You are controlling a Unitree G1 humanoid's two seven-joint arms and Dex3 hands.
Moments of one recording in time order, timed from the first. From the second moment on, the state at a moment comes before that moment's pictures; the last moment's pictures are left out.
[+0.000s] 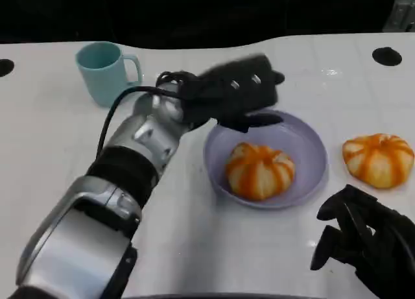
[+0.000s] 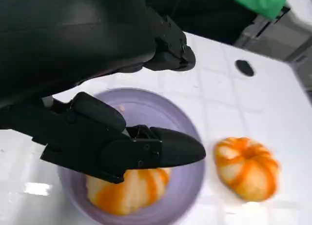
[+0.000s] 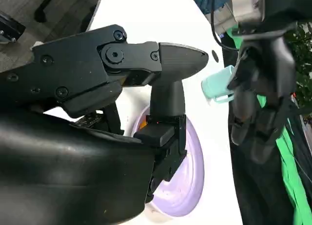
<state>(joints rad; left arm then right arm) -1.00 -0.02 -0.30 0.94 0.30 -0.06 -0.42 0.24 -0.06 -0.03 -0.46 0.42 0.52 0.20</state>
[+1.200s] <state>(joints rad) -0.06 -0.13 0.19 -0.24 -0.68 0.71 -0.27 0.22 -0.05 -0.03 -0.45 0.42 0.52 0.19</state>
